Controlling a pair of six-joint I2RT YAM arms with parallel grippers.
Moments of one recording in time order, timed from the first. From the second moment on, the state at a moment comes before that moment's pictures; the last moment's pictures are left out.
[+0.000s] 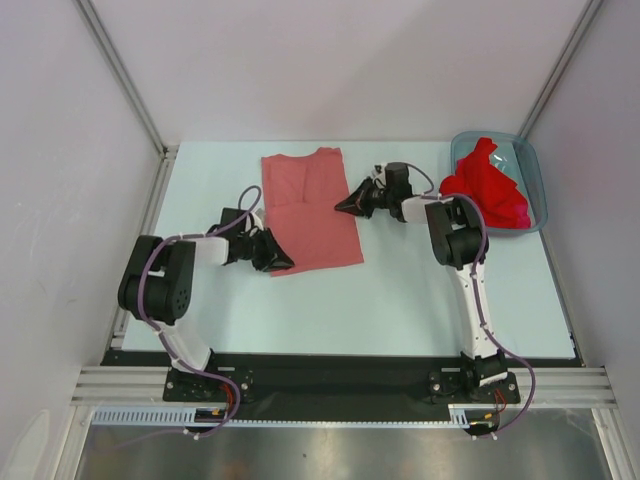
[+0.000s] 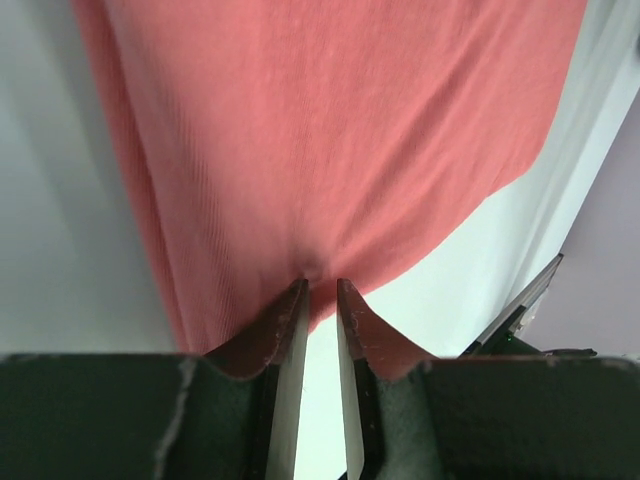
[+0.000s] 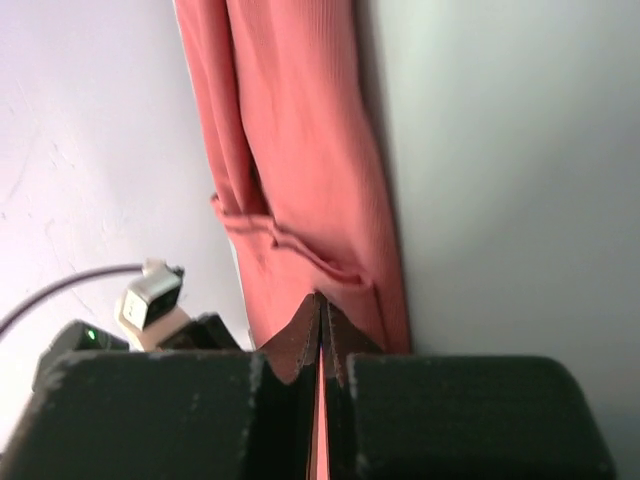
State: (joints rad) left arm -0.17 1.77 0.81 -0.04 0.61 -0.62; right arm 0.29 2.49 1.65 0.28 -0.79 1.06
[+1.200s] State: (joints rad) left arm -0.14 1.73 0.78 -0.11 0.64 -0.62; right arm 0.55 2.22 1.34 0.06 -0.93 0.83
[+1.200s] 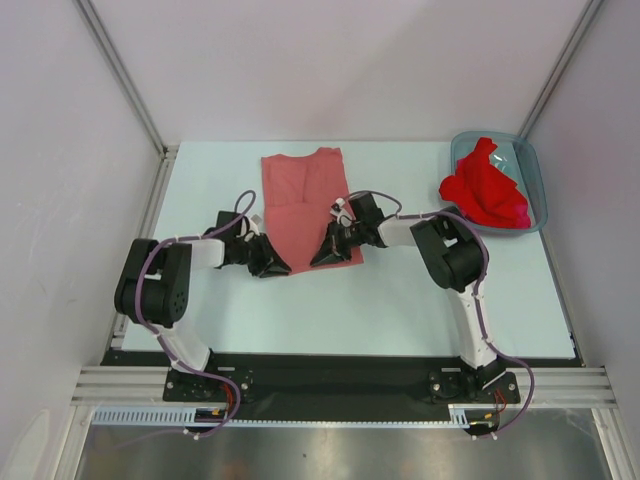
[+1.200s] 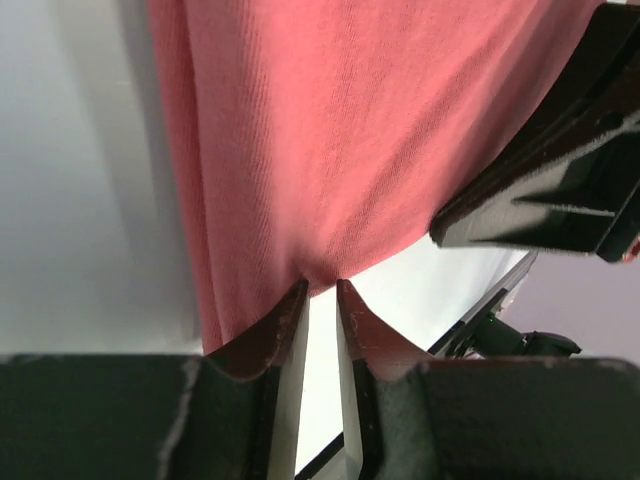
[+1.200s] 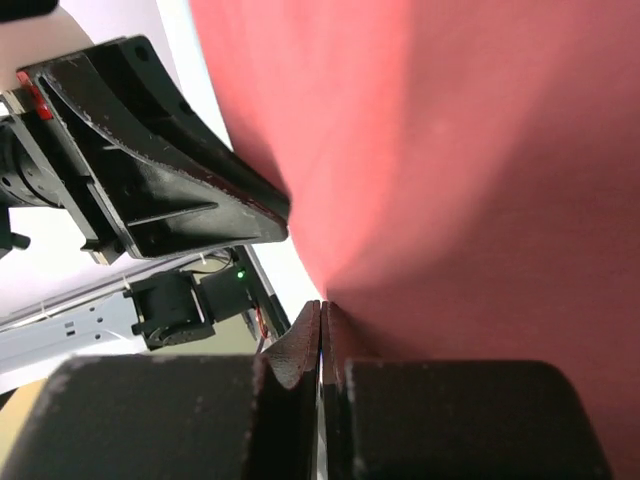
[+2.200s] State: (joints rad) left arm -0.11 1.39 0.70 -0.33 0.48 -0.59; right arm 0.28 1.85 1.01 -0.25 -0.70 0.60
